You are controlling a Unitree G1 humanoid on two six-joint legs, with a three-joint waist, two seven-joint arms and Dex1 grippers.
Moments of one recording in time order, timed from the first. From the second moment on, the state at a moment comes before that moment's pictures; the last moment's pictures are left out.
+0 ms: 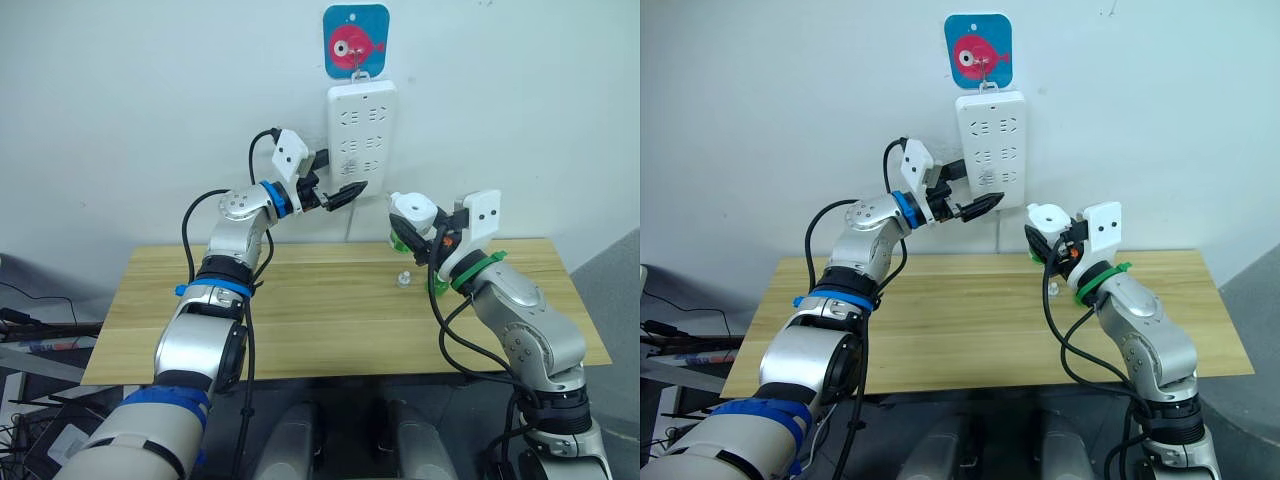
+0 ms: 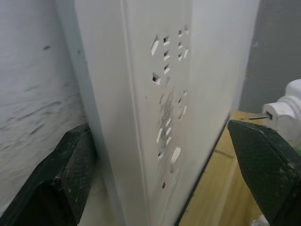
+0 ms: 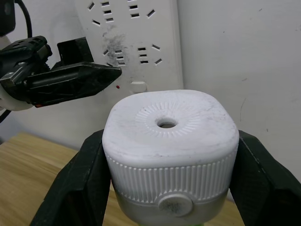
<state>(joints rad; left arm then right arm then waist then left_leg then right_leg) -1.05 0.25 0.01 0.88 -0.23 -0.14 -0.98 -0.35 -0.30 -0.02 -0.41 0.48 0.64 0.21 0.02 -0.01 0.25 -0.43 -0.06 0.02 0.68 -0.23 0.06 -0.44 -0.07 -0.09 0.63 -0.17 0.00</state>
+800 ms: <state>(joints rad) -1.03 0.29 0.07 0.77 -0.31 0.17 -1.12 -0.46 -0.27 0.00 -0.42 0.48 0.70 0.20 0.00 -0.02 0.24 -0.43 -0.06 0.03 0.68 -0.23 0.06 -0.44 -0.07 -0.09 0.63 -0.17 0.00</state>
